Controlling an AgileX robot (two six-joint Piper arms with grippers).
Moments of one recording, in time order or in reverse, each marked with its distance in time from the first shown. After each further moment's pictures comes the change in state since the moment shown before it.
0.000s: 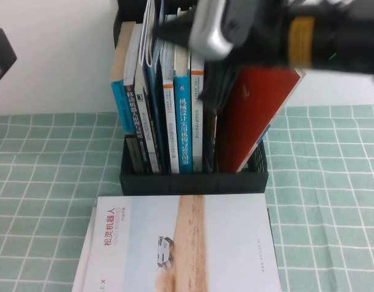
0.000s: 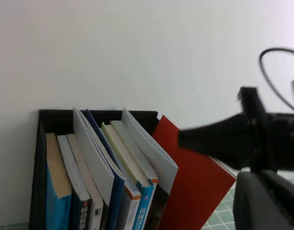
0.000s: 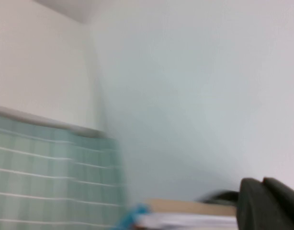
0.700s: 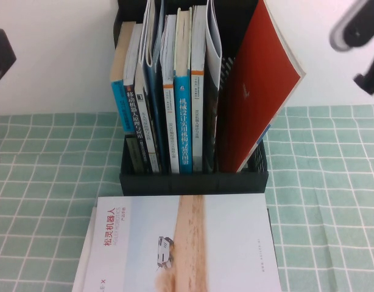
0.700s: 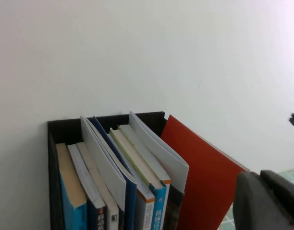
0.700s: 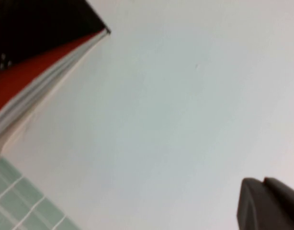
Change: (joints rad) right arm -0.083 -0.291 0.373 0.160 0.953 -0.347; left arm 0.000 0.000 0.000 0.000 0.002 0.091
